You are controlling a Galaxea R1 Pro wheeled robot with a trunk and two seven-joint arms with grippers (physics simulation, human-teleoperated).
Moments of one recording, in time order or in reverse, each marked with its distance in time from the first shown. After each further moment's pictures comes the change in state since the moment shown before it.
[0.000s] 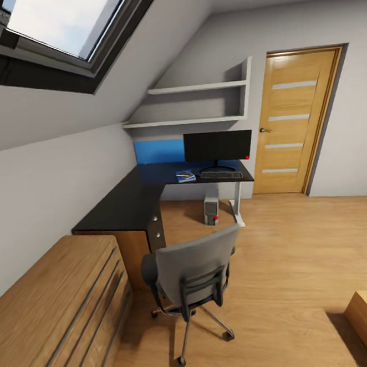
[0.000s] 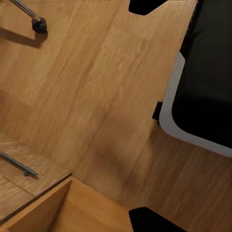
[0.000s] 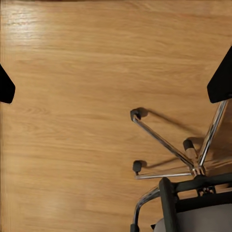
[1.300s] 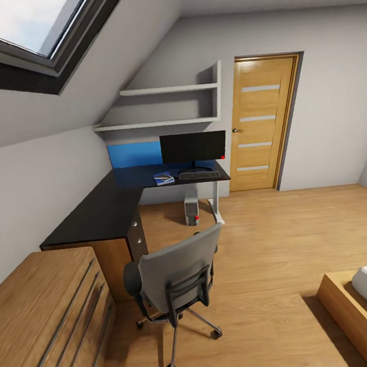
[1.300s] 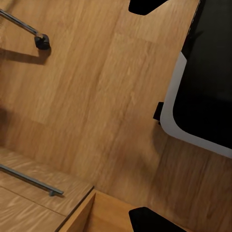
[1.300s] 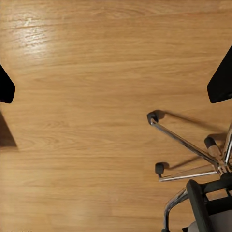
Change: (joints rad) left arm 0.000 -0.003 0.002 -0.001 0.004 -0.006 0.003; right arm 0.000 0.000 0.003 0.000 0.006 -0.002 0.001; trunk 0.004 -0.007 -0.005
